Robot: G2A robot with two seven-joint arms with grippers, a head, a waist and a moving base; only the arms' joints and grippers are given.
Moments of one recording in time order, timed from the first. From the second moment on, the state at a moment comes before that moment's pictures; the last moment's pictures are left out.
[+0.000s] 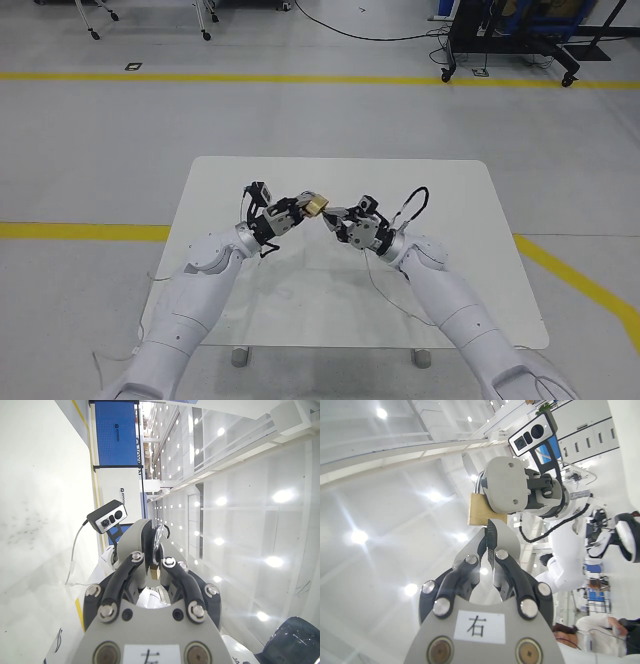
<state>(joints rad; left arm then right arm) 1.04 -1.33 -1.14 -1.09 -0.58 -0.24 -0.86 -1.06 -1.37 1.08 -0.98 1.09 0.14 1.07</state>
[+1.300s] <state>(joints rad) 1.05 -1.32 -1.14 -1.13 -0.43 -0.27 -0.78 -1.06 -1.31 1.14 -1.08 0.60 -0.07 1.01</state>
